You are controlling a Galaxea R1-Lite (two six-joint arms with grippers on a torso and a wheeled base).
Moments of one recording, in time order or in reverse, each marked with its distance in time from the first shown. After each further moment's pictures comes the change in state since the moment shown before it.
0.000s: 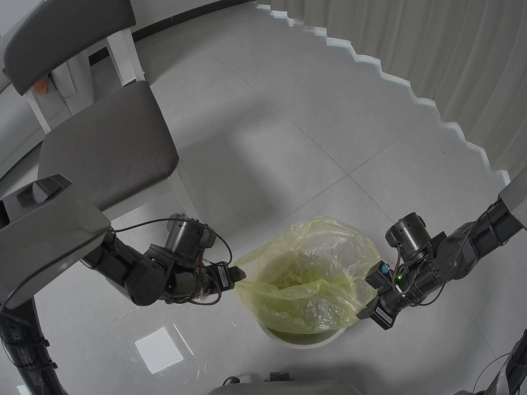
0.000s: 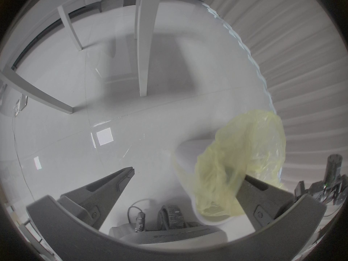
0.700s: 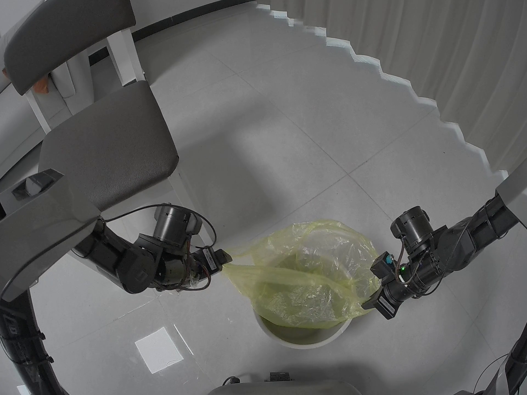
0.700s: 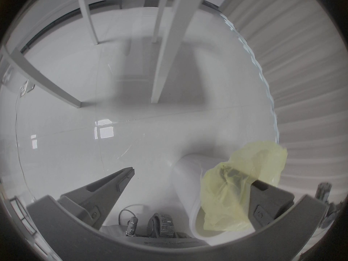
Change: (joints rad) left arm 0.074 -0.028 -0.039 0.002 0.009 -0.135; right arm -0.055 0.023 -0.042 0.000 -0.001 -0.001
